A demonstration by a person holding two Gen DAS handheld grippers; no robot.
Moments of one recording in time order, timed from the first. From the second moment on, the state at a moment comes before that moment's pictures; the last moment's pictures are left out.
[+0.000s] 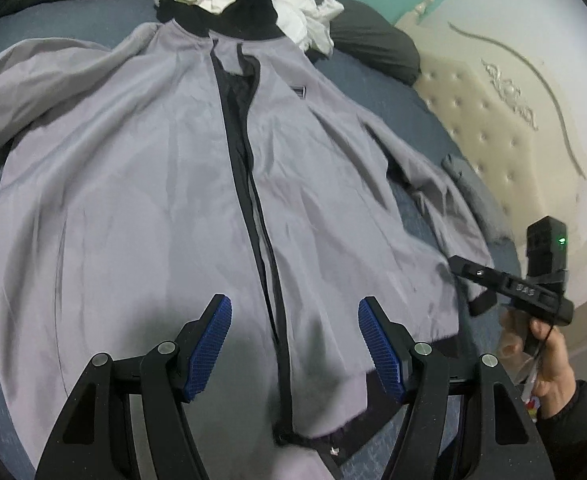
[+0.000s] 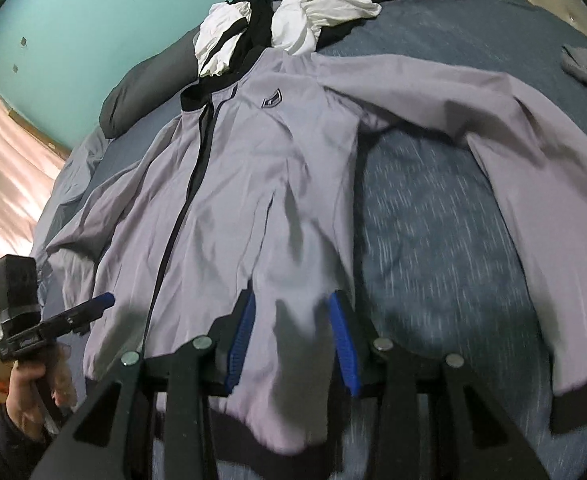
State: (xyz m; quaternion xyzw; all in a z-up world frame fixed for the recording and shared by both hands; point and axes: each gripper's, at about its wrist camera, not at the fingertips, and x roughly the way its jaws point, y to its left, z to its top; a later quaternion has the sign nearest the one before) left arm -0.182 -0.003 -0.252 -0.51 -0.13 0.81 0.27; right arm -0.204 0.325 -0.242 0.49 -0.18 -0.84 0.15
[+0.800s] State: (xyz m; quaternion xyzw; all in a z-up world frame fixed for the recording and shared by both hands) left arm -0.141 0.030 -0.283 -0.55 -0.09 0.77 0.30; right arm -0.141 0.345 -0.262 0.51 -0.24 -0.81 0.16
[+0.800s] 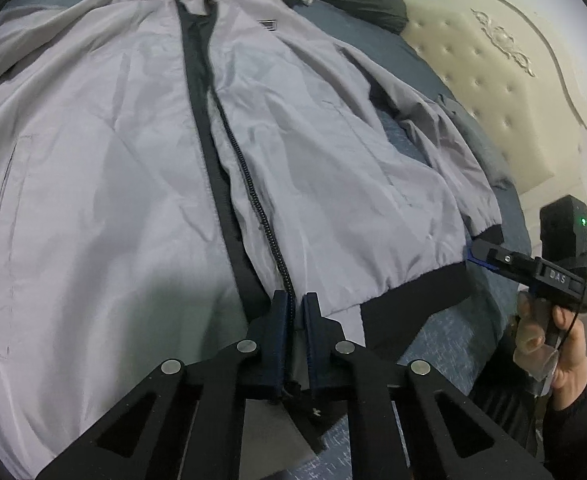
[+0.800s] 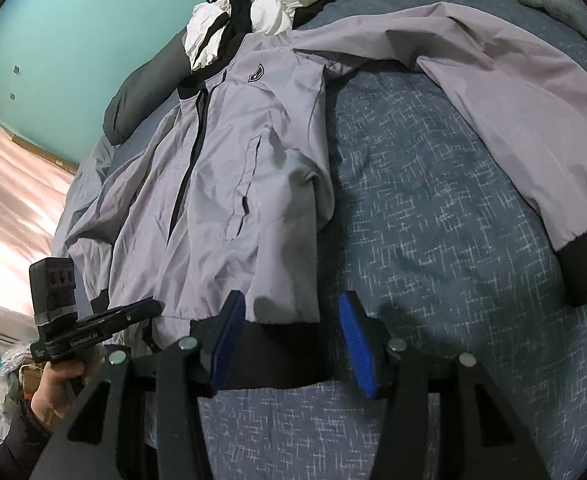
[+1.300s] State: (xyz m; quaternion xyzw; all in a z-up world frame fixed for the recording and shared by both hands) left arm -0.110 0.054 -0.262 -0.55 -0.03 0.77 0.32; right arm -0.138 0.348 -0.273 0.54 -0.23 -0.79 0.16
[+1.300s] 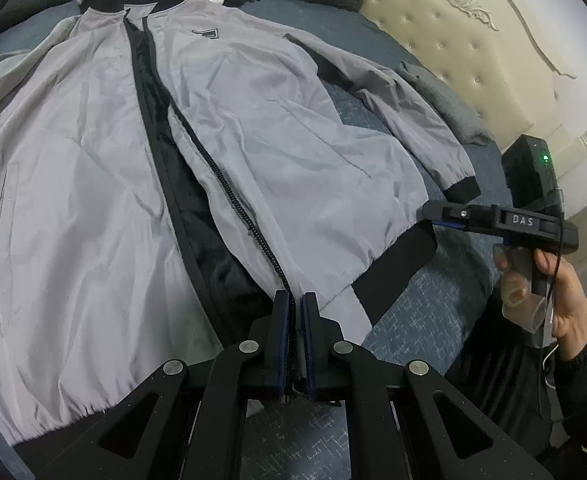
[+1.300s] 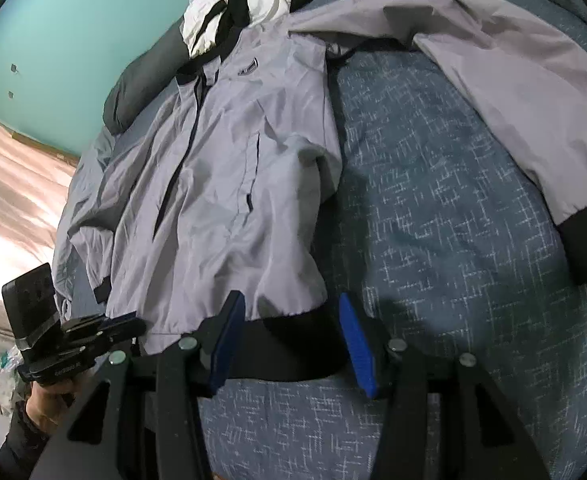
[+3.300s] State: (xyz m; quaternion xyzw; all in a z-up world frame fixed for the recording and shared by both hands) left arm -0.092 -0.161 -0.295 -0.61 -0.13 0.77 0.15; right arm -0.120 0.352 -0.269 0.58 -0.21 -0.77 0.15
